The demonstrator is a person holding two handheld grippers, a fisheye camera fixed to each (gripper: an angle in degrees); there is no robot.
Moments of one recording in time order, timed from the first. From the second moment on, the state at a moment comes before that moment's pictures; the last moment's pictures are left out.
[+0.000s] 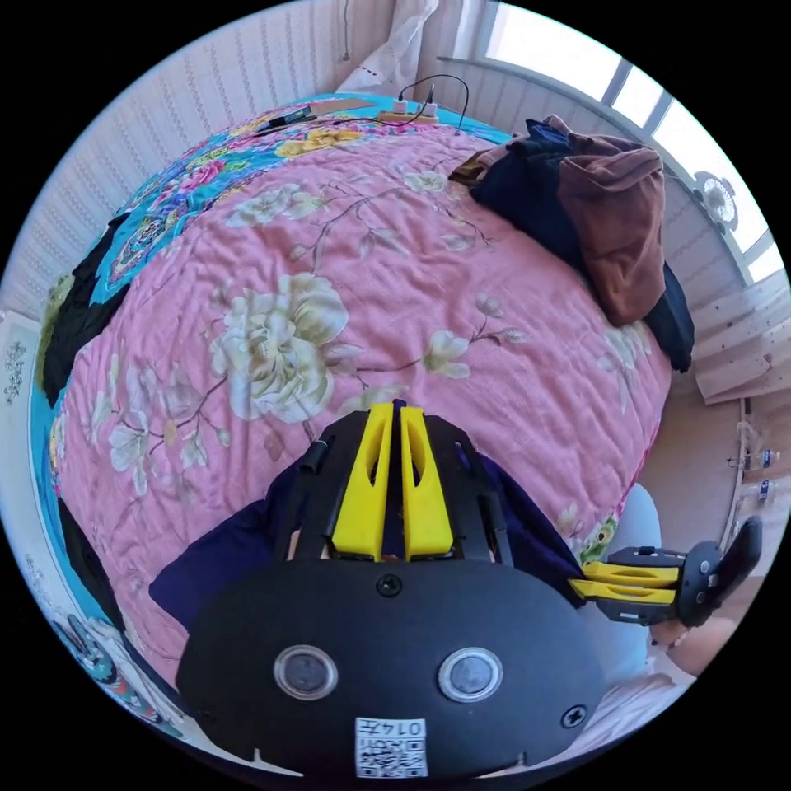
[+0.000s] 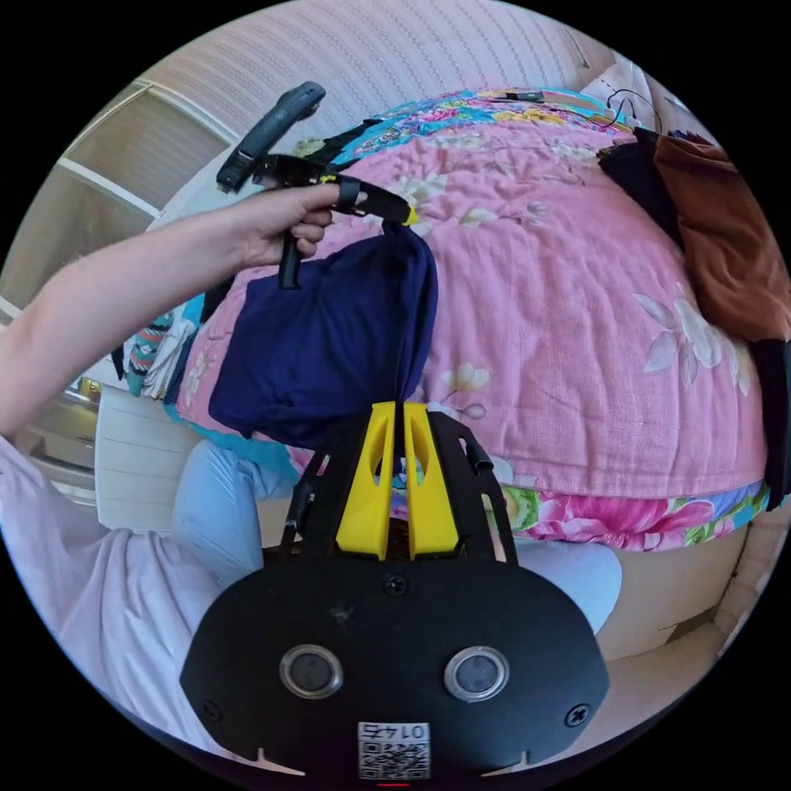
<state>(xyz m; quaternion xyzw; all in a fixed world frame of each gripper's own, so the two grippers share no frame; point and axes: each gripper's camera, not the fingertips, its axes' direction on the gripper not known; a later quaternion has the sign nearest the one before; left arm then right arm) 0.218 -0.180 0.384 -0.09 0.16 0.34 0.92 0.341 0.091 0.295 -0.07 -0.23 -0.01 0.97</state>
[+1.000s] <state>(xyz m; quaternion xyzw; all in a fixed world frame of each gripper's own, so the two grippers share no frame) -0.238 -0.169 0.396 -0.03 0.12 0.13 0.98 -0.110 -0.007 0.310 -0.16 -0.37 -0.30 0.86</state>
